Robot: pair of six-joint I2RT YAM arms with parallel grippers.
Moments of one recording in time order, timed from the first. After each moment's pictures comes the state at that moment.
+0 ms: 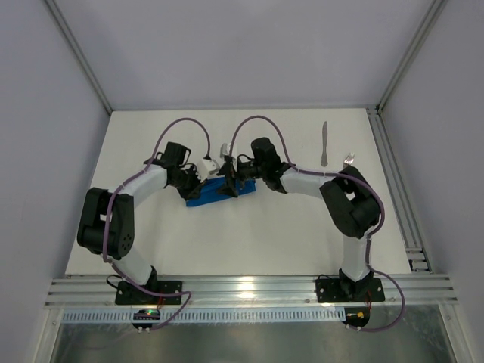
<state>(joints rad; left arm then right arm) -0.26 1.65 1.03 -0.55 0.44 0.71 0.64 1.92 1.17 0.37 -0.84 -0.29</state>
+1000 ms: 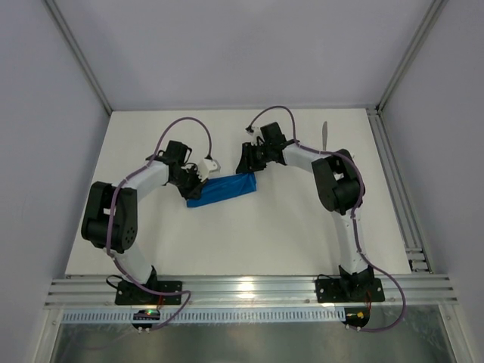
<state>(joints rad) -0.25 1.71 1.08 -0.60 0.47 0.74 0.45 2.24 1.58 -0.16 -0.55 0.32</state>
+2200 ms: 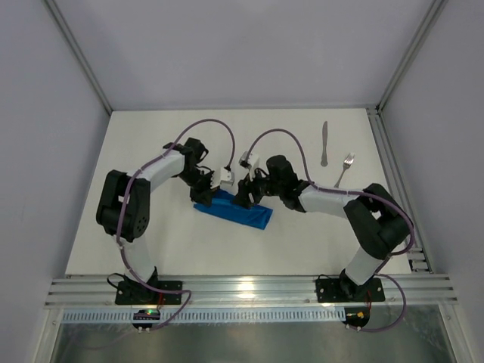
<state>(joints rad) -0.36 1.84 1.29 -0.95 0.58 1.09 0.61 1.67 0.88 0.27 -0.55 0.04</state>
